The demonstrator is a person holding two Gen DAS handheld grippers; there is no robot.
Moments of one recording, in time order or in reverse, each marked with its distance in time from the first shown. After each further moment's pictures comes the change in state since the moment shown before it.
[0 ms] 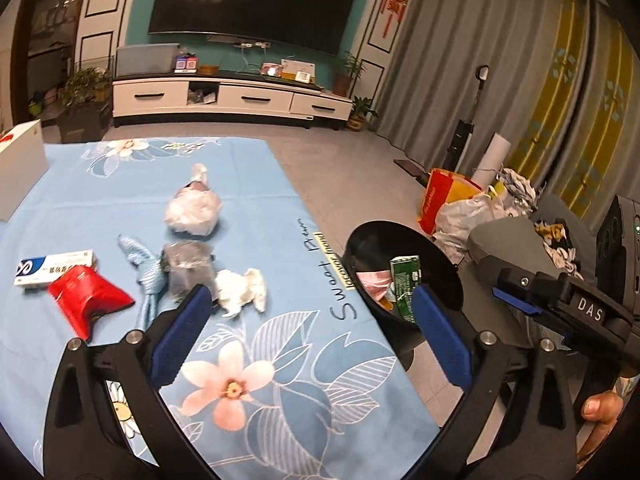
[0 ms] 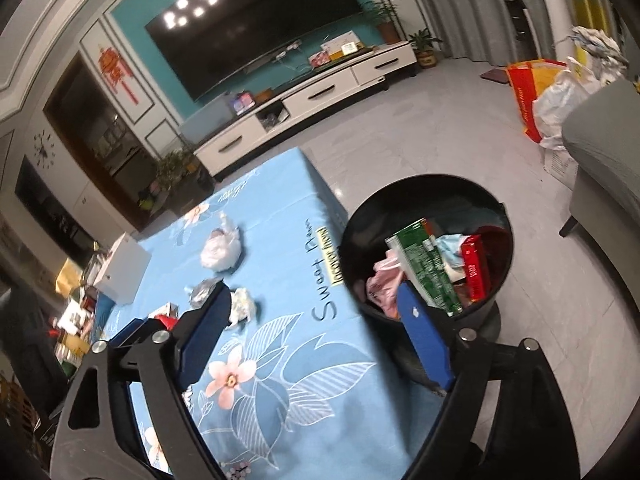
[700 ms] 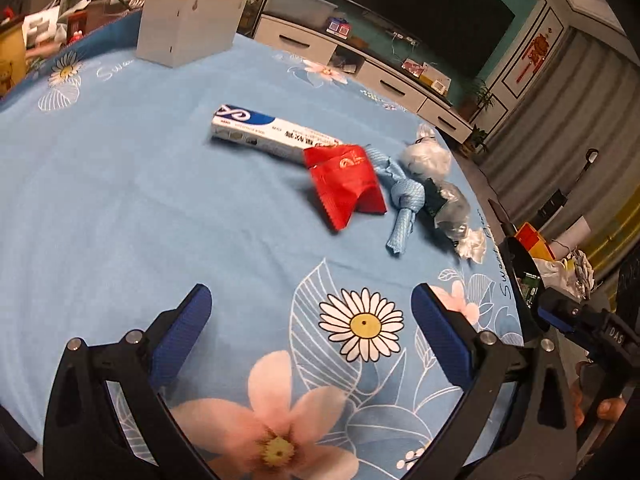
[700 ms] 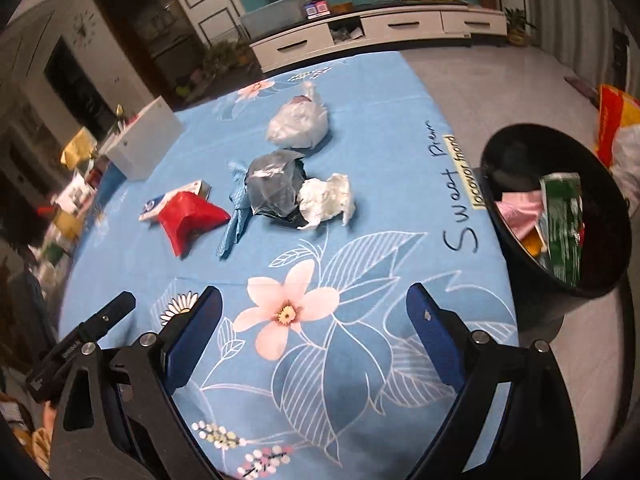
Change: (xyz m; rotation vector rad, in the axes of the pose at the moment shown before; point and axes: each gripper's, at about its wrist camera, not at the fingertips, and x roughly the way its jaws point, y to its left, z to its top) left arm -0.050 0.201 -0.096 -0.414 0.058 0.238; right arm 0.096 0.101 -0.066 -0.326 0.254 0.037
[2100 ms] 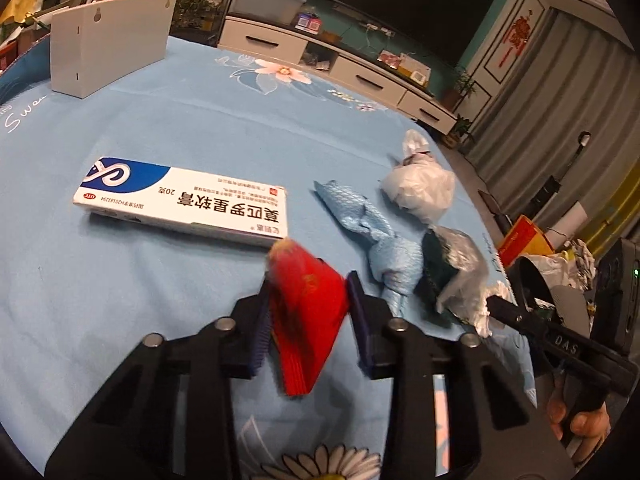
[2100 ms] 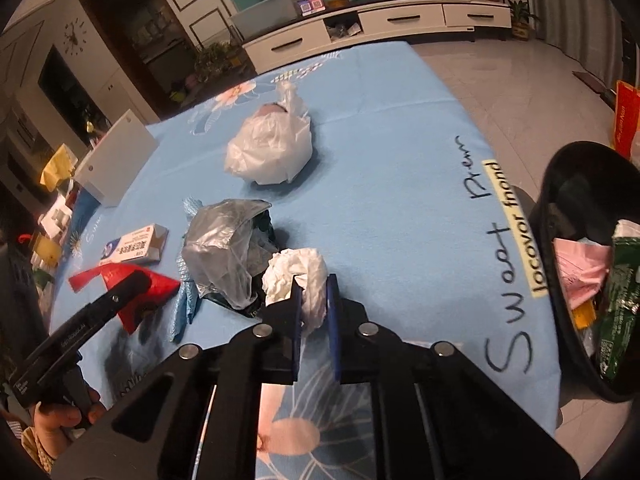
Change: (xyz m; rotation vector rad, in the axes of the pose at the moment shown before) left arm 0.087 -0.045 0.055 0.086 -0.007 -0.052; right arm 0.072 -0.034 0.050 0.078 -0.011 0.054
